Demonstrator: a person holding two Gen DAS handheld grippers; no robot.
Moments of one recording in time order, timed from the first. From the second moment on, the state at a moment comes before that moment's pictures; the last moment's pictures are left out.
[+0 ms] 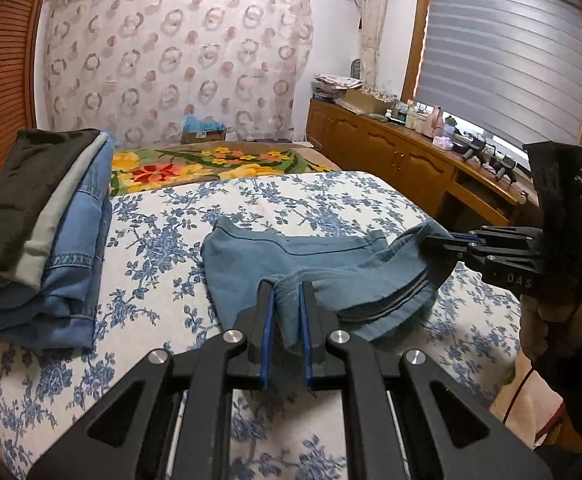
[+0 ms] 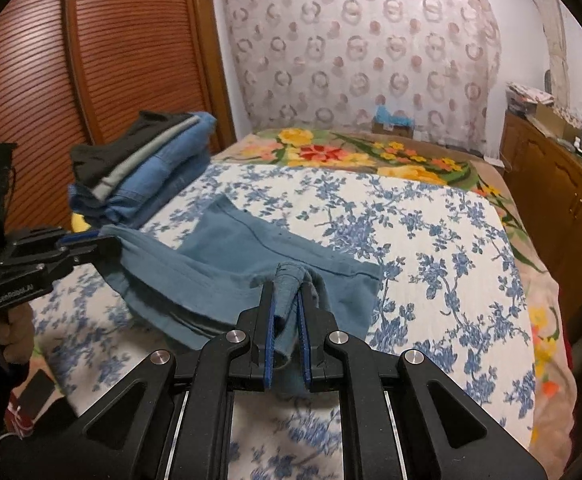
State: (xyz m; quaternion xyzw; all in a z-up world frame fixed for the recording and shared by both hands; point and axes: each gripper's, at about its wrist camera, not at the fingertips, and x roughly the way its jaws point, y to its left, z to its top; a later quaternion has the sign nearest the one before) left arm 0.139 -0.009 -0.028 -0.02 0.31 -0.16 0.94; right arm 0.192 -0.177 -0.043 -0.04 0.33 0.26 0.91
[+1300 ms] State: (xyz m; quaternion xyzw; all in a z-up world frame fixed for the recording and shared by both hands) left arm 0.146 0.003 -0.088 -0.02 0.39 -0.15 0.91; right arm 0.221 -0.186 -0.065 -0.06 0.34 0.22 0.91
